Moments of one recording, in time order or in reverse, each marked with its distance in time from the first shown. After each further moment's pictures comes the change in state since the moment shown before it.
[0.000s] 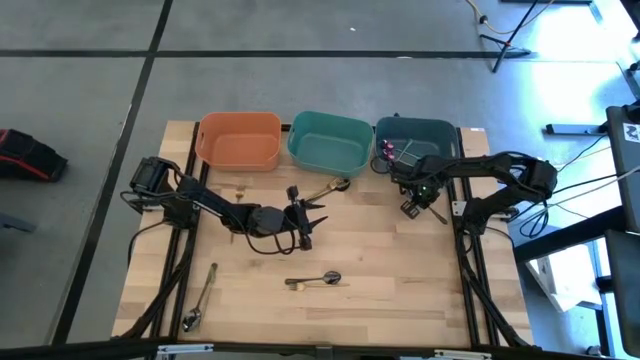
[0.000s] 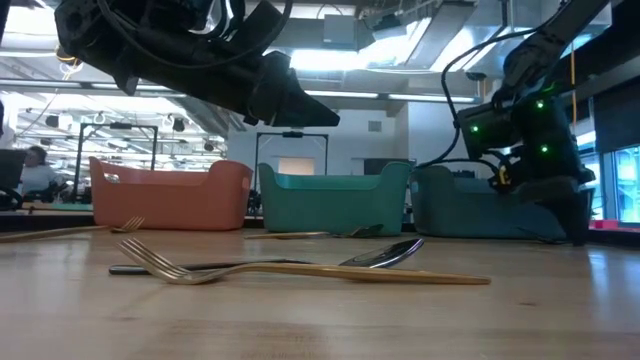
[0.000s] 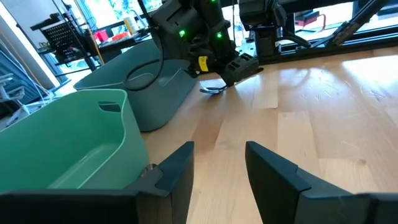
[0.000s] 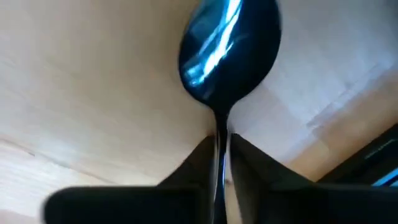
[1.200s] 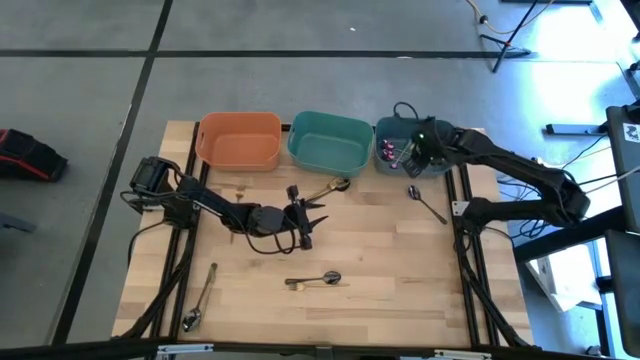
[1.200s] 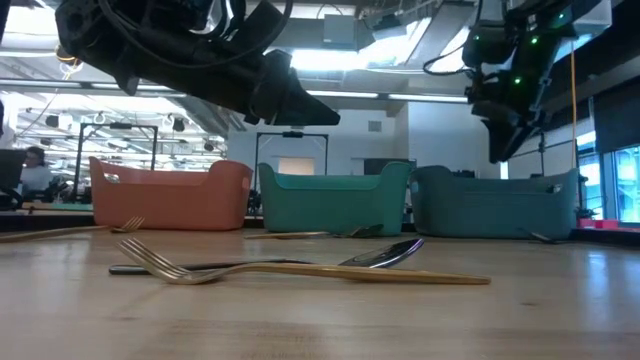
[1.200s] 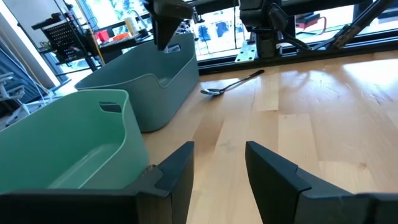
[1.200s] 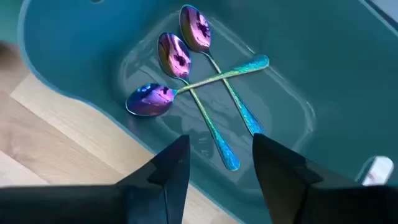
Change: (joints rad) left arm 0.003 0.000 0.000 0.006 0.000 -0.010; right arm -0.223 -0.337 0.227 0.060 0.173 -0.237
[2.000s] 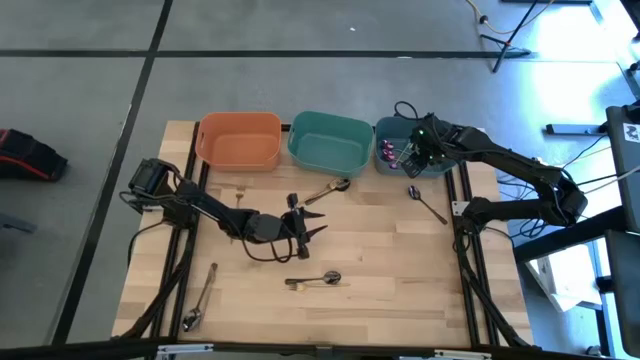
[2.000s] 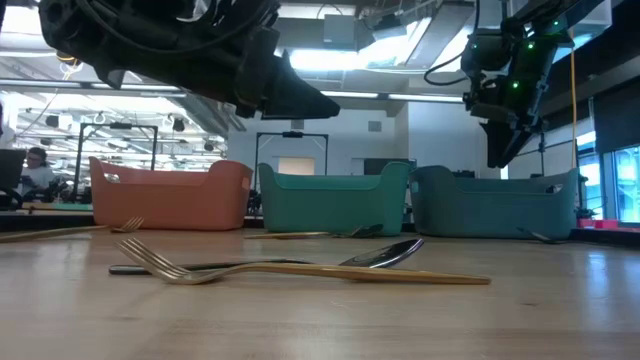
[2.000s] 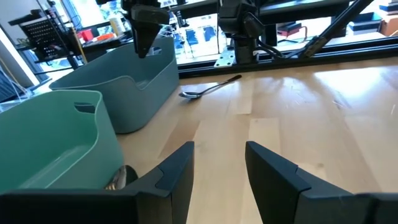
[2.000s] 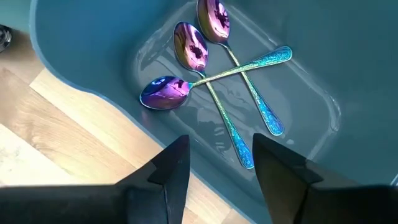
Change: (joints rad) left arm -0.066 0.000 0.000 0.001 -0.005 -0.054; right arm -0.046 0.027 0.000 0.004 -0.097 -0.035
